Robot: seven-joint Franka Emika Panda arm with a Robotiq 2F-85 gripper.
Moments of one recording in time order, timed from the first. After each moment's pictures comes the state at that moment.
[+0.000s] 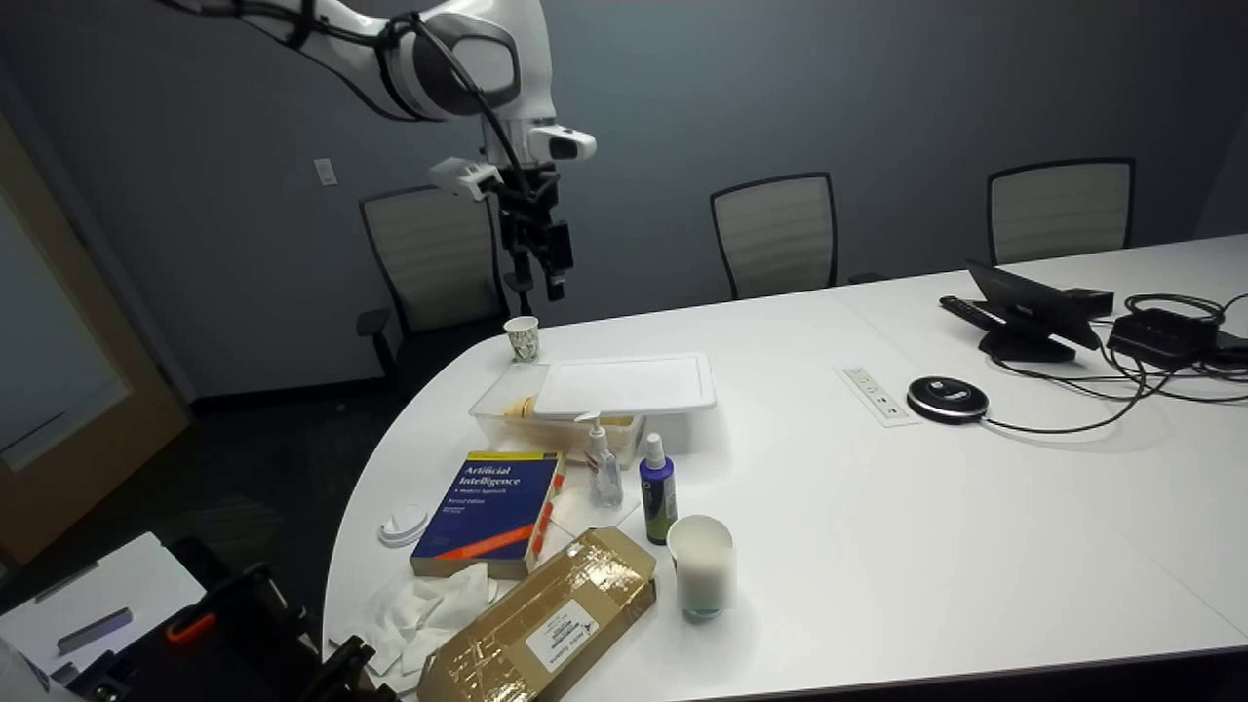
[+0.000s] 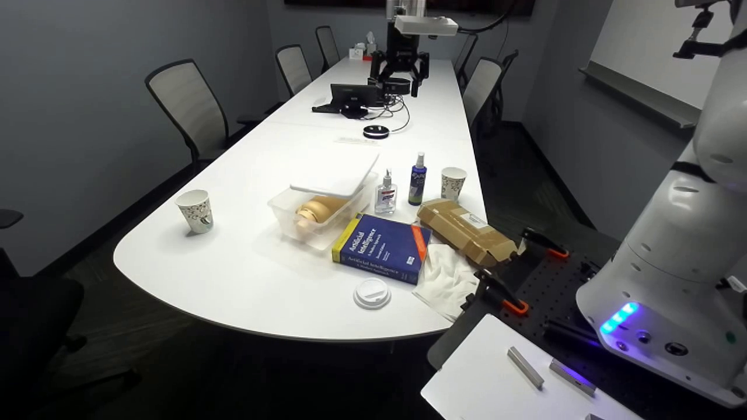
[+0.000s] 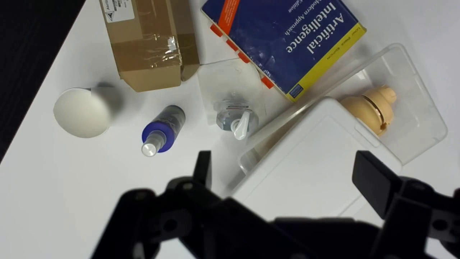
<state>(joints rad) -0.07 0.23 -0.06 -1.88 0.05 2.09 0.19</state>
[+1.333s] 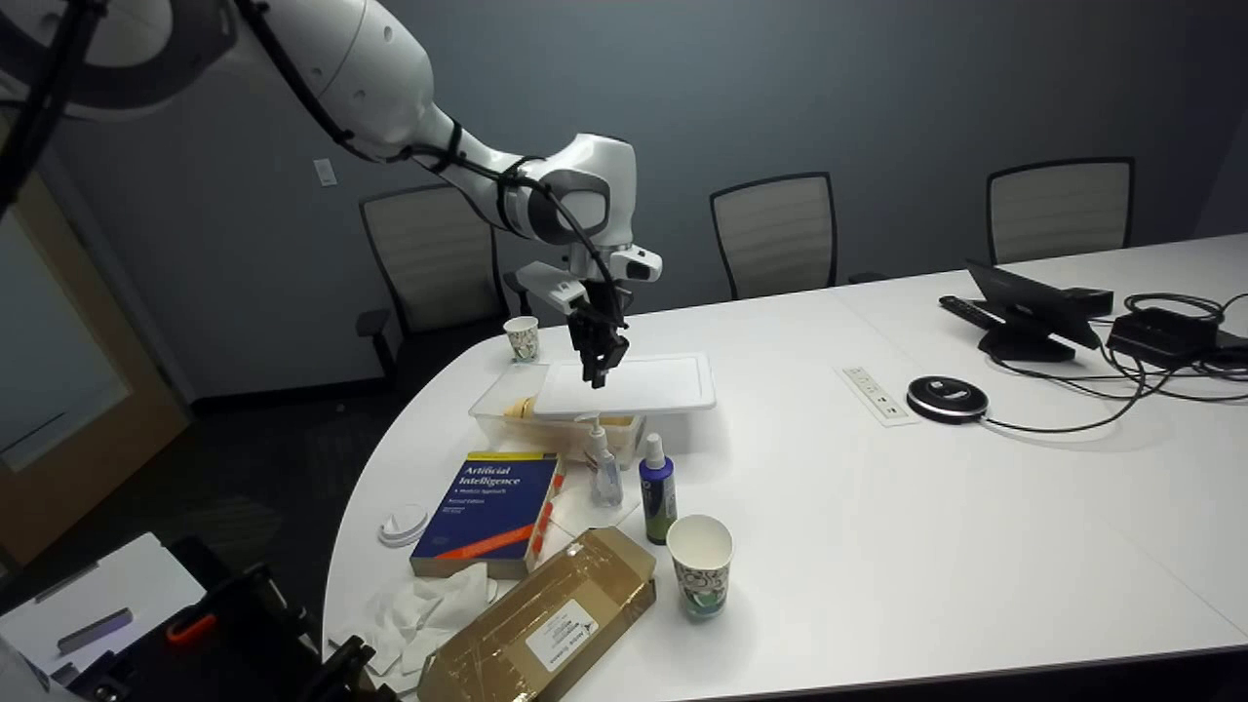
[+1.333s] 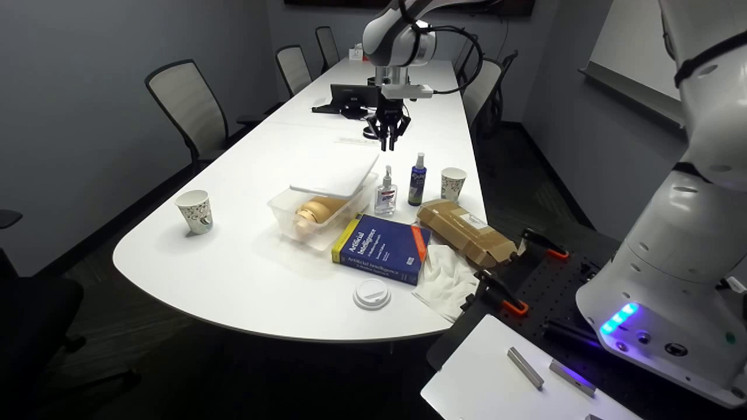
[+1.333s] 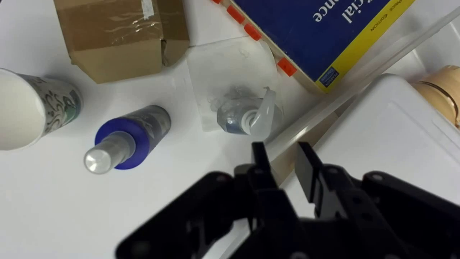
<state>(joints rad) -0.13 0.67 -0.06 -1.61 0.13 2.15 0.10</state>
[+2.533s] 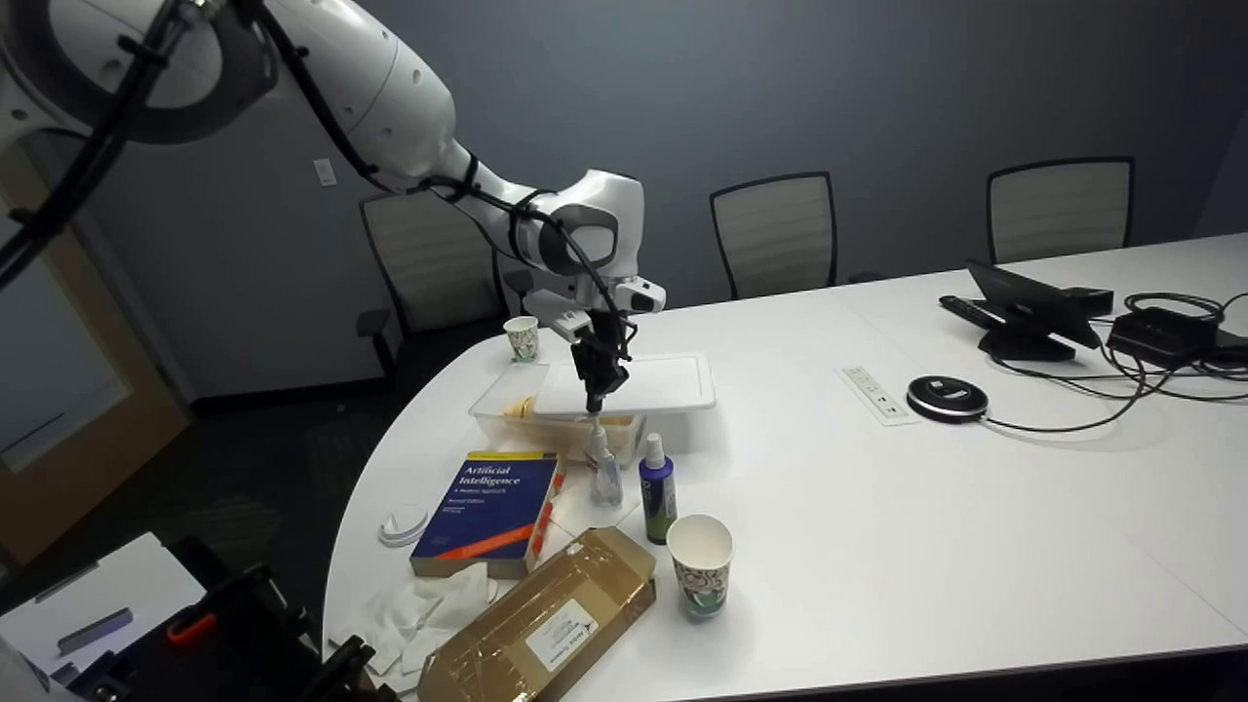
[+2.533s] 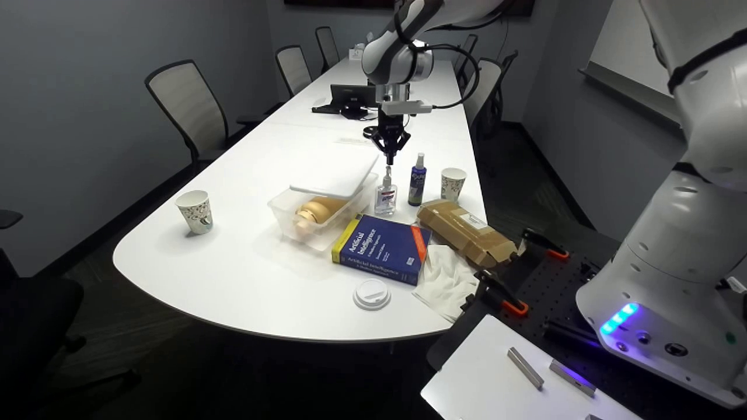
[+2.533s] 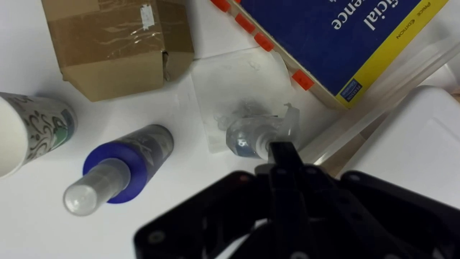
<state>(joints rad) -0.14 0.75 -0.06 -1.58 0.13 2.15 0.11</state>
